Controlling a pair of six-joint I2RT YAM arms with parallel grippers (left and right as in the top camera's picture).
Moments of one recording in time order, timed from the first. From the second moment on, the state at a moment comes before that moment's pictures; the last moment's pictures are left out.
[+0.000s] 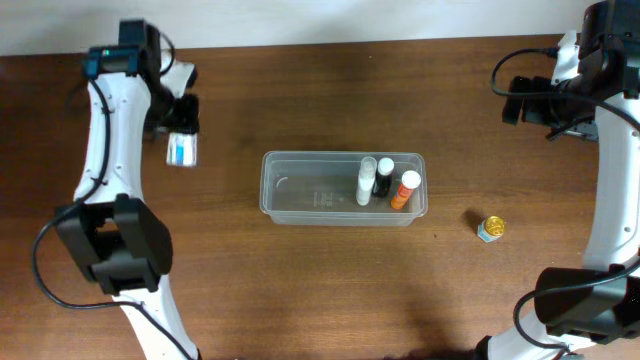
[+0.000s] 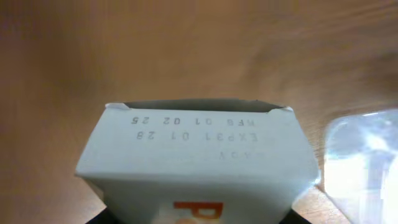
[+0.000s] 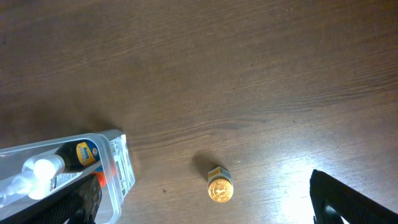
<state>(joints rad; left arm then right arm) 0.04 2.17 2.16 -1.33 0.08 0.28 -0.22 1.80 2.06 -1.47 -0.04 0.06</state>
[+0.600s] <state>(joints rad) -0.37 2.17 2.25 -1.39 0.16 0.85 -0.22 1.80 2.06 -1.47 -0.04 0.06</state>
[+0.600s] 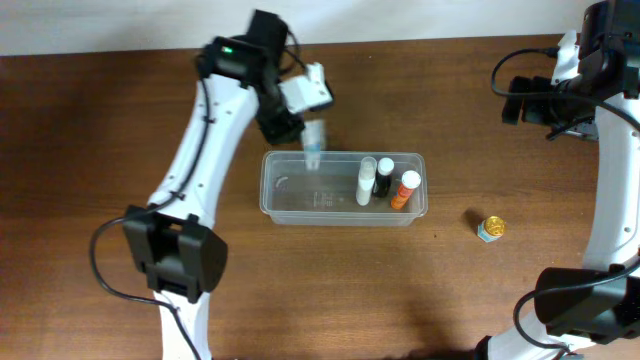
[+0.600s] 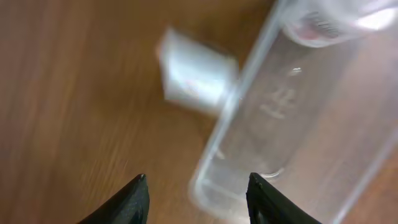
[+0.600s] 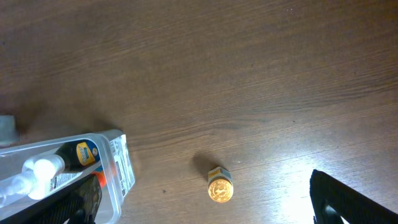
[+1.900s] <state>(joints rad) -0.39 2.27 2.27 -0.97 0.22 0.63 -0.22 1.80 2.06 -1.47 -0.04 0.06</state>
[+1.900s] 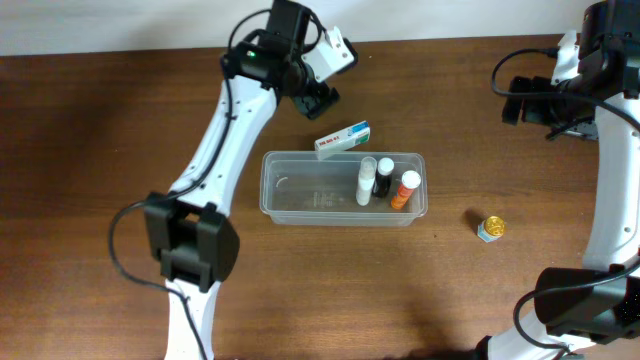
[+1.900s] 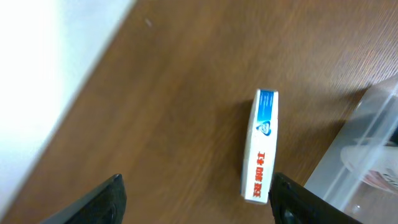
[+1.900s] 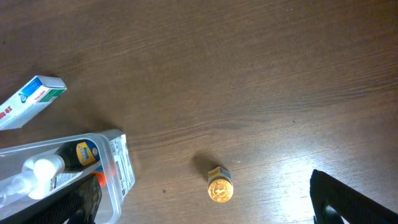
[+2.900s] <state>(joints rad) -0.46 2.43 2.27 -1.03 0.23 0.62 -0.22 1.80 2.06 -1.47 -0.04 0.06</state>
